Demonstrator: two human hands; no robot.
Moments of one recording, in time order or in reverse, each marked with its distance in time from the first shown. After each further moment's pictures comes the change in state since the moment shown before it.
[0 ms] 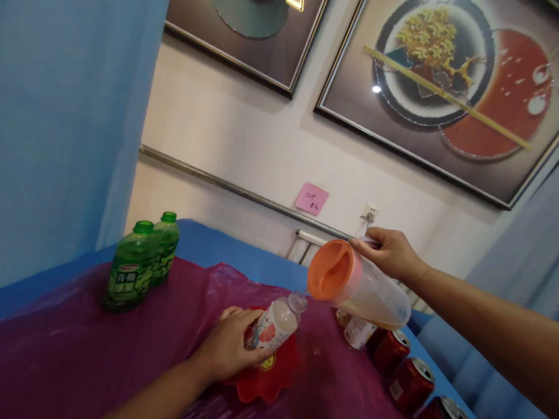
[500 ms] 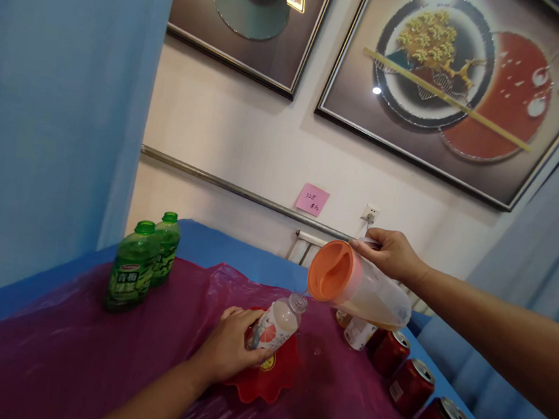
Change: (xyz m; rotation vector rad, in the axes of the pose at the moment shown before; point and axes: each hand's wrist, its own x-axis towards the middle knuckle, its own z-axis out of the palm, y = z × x) left_hand -0.001 -0.003 0.001 -0.018 -0.001 0.010; right_hand 0.000 -0.002 -0.001 0.011 -0.003 -0.019
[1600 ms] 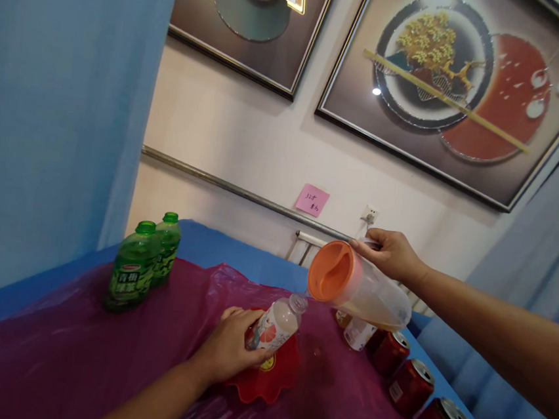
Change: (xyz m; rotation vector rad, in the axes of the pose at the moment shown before) left_hand -0.001 0.006 -0.004 0.002 -0.001 -0.013; right_hand 0.000 0.000 -0.001 -0.011 0.001 -0.008
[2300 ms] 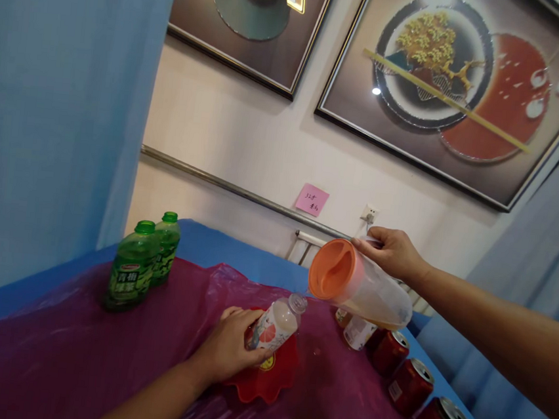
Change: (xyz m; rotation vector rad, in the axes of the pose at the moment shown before) left_hand 0.001 -0.005 0.004 0.007 -0.002 0.005; right_hand 0.001 0.000 -0.004 0.003 0.006 -0.001
